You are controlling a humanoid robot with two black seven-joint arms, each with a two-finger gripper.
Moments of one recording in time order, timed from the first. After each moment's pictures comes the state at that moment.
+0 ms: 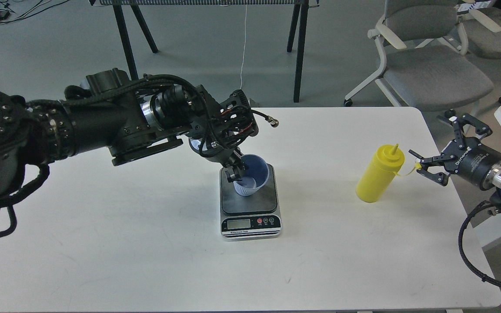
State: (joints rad) left arm -1.45 0.08 0.29 -0.86 1.94 -0.49 -0.49; right arm 0.46 -0.63 0.94 0.80 0.23 0.49 -0.31
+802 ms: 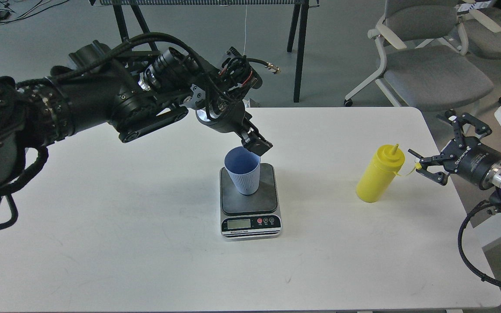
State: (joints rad) left arm -1.54 0.07 0.25 -0.72 1.60 -0.49 -0.49; right arm 0.46 -0.63 0.95 0.81 0.24 0.49 -0.31
